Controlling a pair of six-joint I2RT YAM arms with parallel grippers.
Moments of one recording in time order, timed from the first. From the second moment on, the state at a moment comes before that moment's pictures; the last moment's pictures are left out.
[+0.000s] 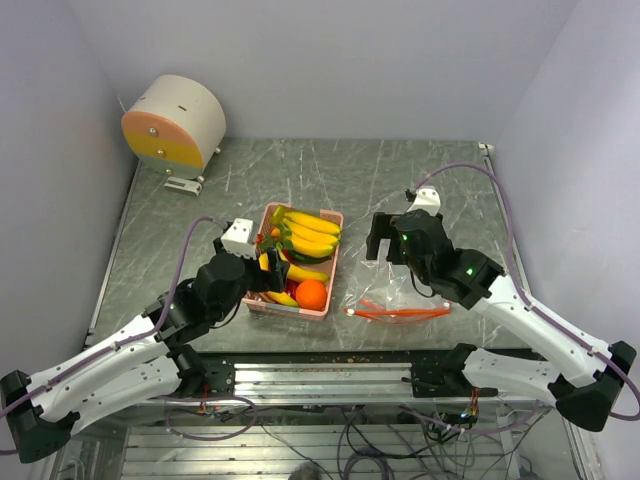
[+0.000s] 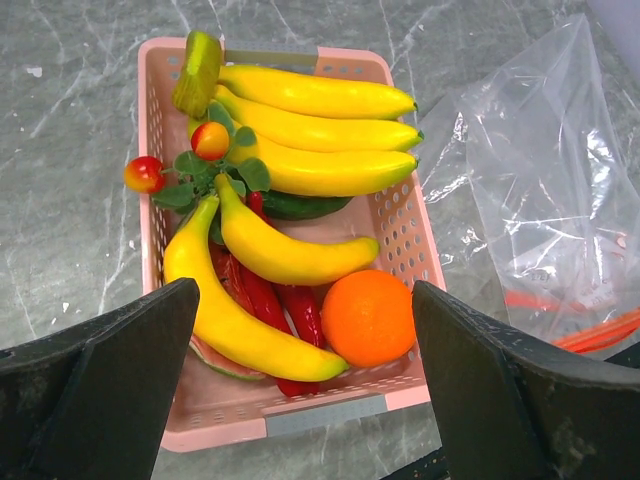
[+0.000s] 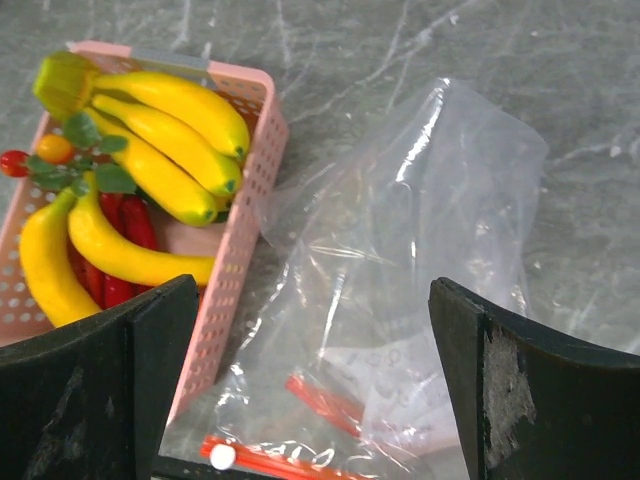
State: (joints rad) left arm -0.93 0.71 0.64 -0.29 -0.46 -0.46; right arm 0.82 1.01 1.01 -0.59 0.51 0.54
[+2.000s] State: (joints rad) left arm -0.93 0.60 0.57 -0.32 -0.47 -0.45; right arm 0.82 0.91 0.97 -1.13 0.40 0.84
